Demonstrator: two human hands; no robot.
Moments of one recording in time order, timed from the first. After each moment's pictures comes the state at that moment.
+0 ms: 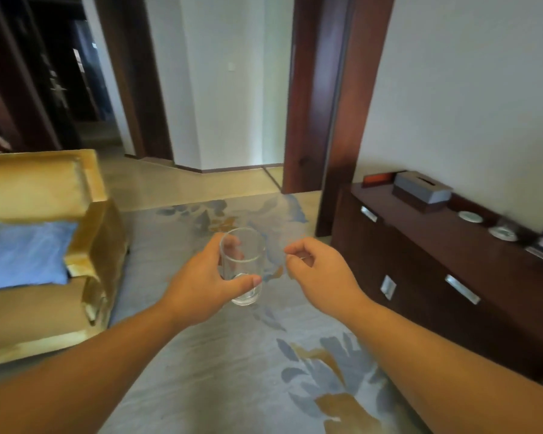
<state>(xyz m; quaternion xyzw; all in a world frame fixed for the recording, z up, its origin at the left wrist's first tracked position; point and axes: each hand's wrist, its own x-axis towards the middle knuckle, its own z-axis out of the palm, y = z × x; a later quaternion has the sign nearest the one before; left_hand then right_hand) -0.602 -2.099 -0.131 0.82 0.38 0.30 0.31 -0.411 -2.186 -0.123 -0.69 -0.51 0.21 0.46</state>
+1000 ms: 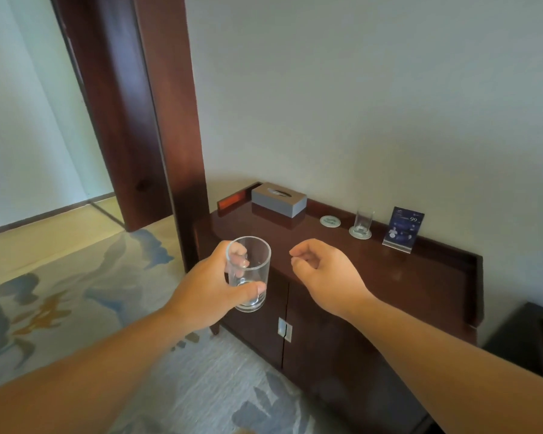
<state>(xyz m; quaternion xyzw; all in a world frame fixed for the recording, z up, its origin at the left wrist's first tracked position) -0.165 -1.911 -0.130 0.91 0.12 0.16 0.35 -0.054 -2.096 -0.112 -0.84 -0.31 0.05 0.44</state>
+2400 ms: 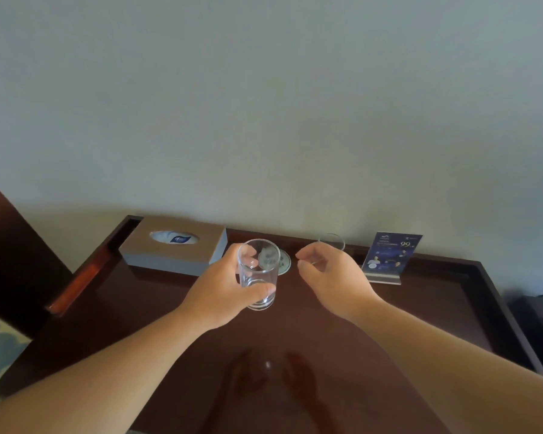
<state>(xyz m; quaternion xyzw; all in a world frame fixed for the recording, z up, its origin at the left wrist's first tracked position) 0.354 -1.806 -0.199 0.90 -0.07 -0.03 0.43 0.360 -2.015 -0.175 -0.90 -0.04 0.03 0.43</state>
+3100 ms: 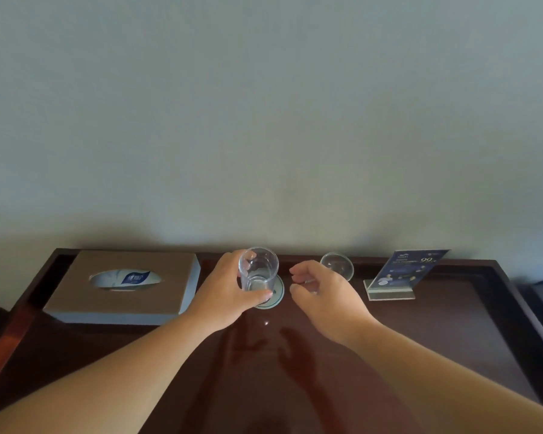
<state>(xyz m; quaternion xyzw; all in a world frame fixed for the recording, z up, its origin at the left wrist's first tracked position) 0.521 -1.807 -0.280 0.87 -0.12 -0.08 0.47 0.467 -2.003 -0.234 -0.89 0.06 0.08 0.44</state>
